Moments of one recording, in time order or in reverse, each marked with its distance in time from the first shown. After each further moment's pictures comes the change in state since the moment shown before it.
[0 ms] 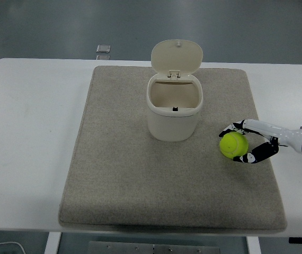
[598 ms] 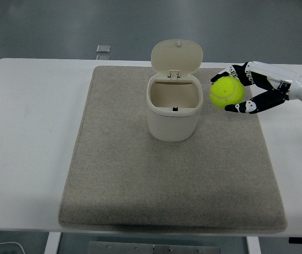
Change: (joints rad) left arm 0.000 0.000 0.000 0.000 0.000 0.000 0.000; right arm 0.223 -0.007 0.039 0.017 0.358 0.097 0.063
